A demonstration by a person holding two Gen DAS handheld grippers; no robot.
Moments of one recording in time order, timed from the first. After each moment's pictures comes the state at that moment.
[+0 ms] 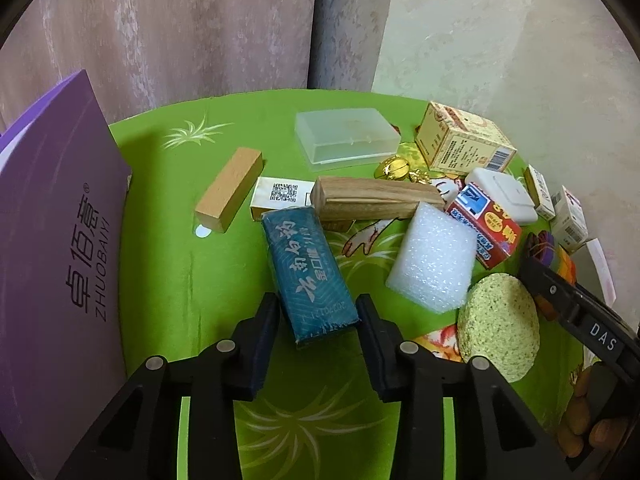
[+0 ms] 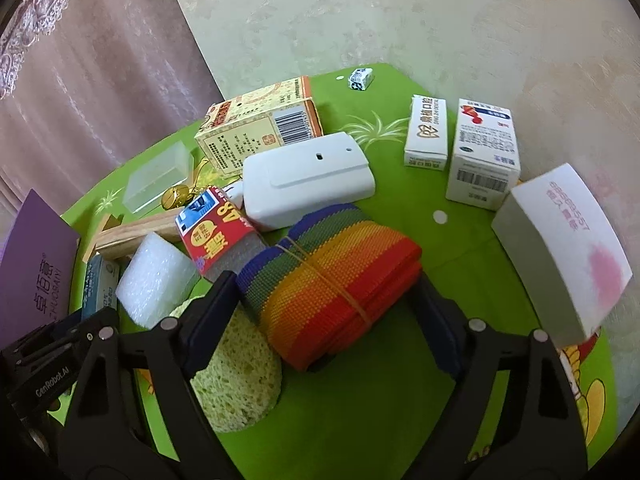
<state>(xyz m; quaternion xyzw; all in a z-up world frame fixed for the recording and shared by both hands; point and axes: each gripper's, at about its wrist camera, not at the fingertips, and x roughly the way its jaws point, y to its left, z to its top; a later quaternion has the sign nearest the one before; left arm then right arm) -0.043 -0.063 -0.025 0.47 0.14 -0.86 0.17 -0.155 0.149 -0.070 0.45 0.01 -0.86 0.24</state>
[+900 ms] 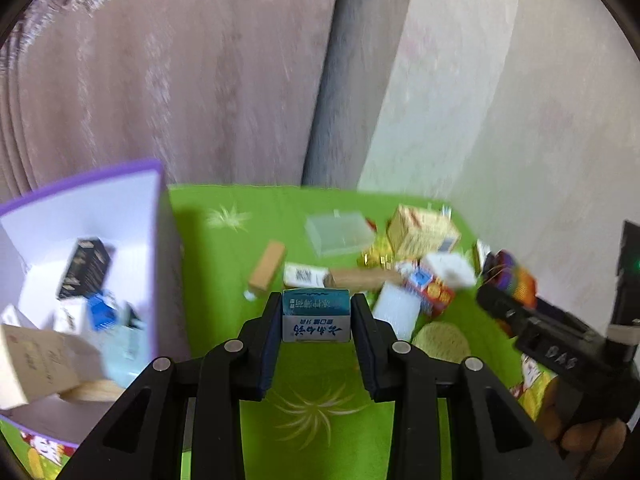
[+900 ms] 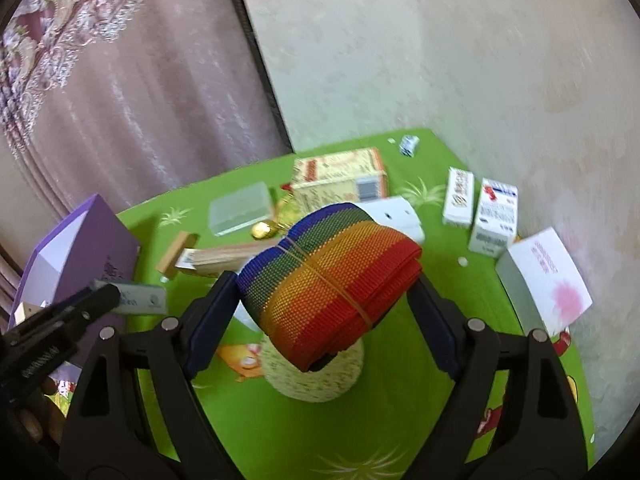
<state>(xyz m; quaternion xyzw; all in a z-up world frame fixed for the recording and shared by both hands) 0.024 -0.077 0.068 0.34 0.15 -0.91 0.16 -0.103 0.122 0.007 0.38 0.02 -0.87 0.31</state>
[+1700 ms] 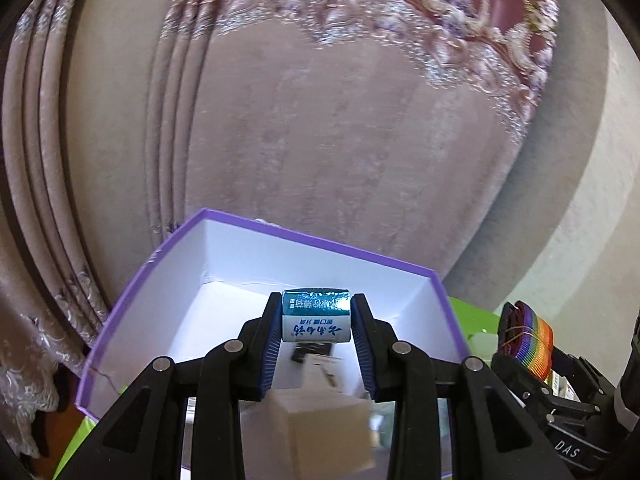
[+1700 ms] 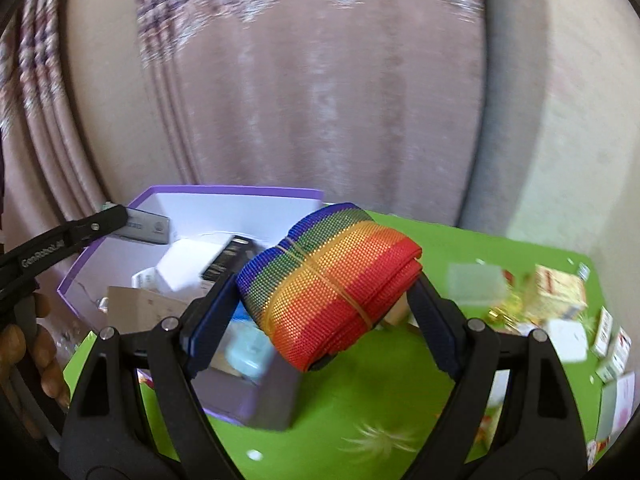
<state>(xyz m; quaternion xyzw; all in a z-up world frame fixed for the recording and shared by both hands) 0.178 -0.258 0.102 0.22 0.25 -0.87 0.36 0.033 -0.072 0.057 0.27 0.15 -0.80 0.52</state>
